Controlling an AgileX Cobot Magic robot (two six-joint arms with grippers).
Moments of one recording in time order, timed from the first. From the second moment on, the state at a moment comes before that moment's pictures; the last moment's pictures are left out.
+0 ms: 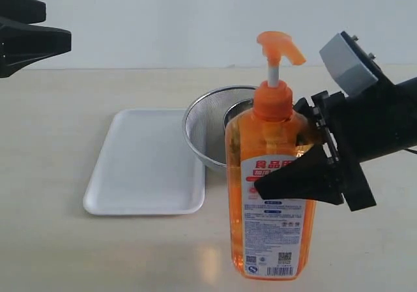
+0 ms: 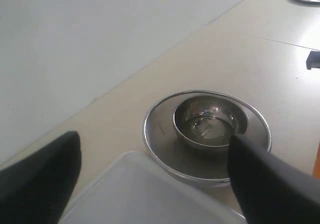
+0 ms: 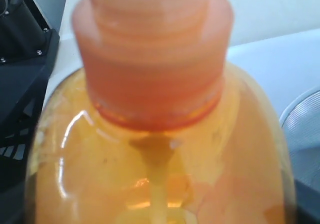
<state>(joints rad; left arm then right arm) 0.18 1.33 -0.86 1.65 -1.00 -1.20 0.15 1.49 -0.78 1.26 1.17 -1.95</state>
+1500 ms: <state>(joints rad) 0.18 1.33 -0.86 1.66 -1.00 -1.20 0.15 1.13 -0.77 1.28 0.59 -1.67</state>
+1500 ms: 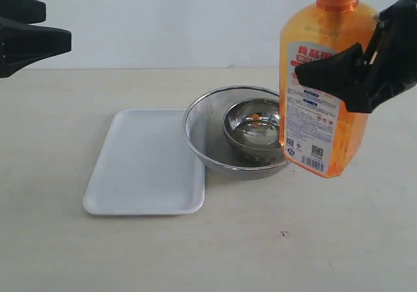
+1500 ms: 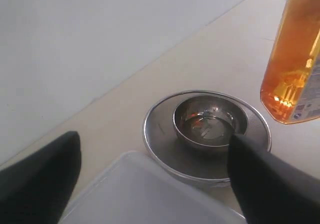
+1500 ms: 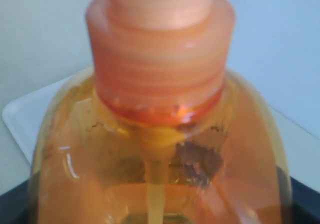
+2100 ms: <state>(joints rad) 0.18 1.33 -0.86 1.66 -1.00 -1.20 0.15 1.13 -0.77 1.30 0.46 -1.67</state>
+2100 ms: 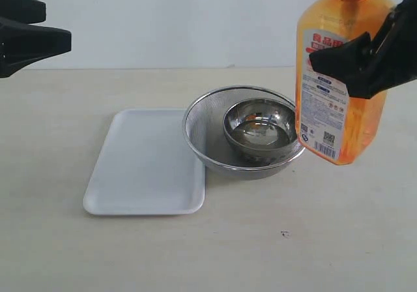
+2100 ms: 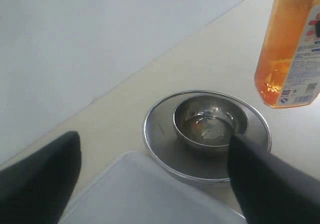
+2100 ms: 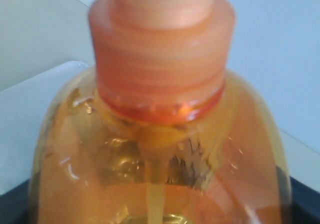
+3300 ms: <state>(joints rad) 0.18 1.33 -0.86 1.66 -1.00 -1.20 0.15 1.24 -0.78 1.35 -0.03 -1.57</state>
